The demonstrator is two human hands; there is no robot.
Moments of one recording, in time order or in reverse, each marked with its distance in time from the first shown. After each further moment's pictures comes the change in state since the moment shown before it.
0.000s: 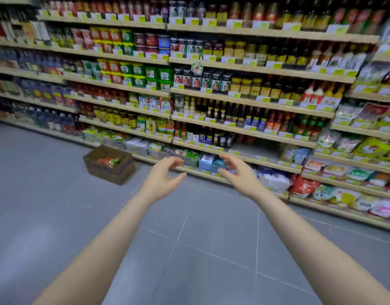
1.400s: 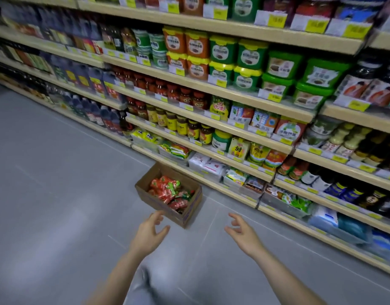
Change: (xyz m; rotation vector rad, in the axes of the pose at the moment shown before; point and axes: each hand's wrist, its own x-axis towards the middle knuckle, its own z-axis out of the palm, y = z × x) left_hand 0.369 -0.773 -0.268 0.084 -0.144 -0.680; right_hand 0.703 0.015 0.582 0.211 -0.390 0.576
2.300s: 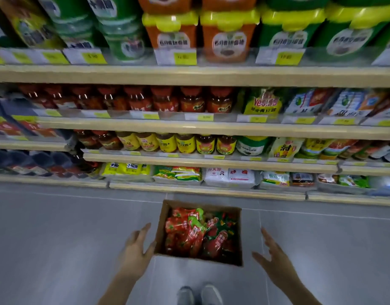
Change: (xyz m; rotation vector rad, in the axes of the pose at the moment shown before) left_hand 0.475 -0.258 -0.119 0.346 -0.288 0.019; right_hand 0.324 -0.093 0.195 0.047 0.259 0.436
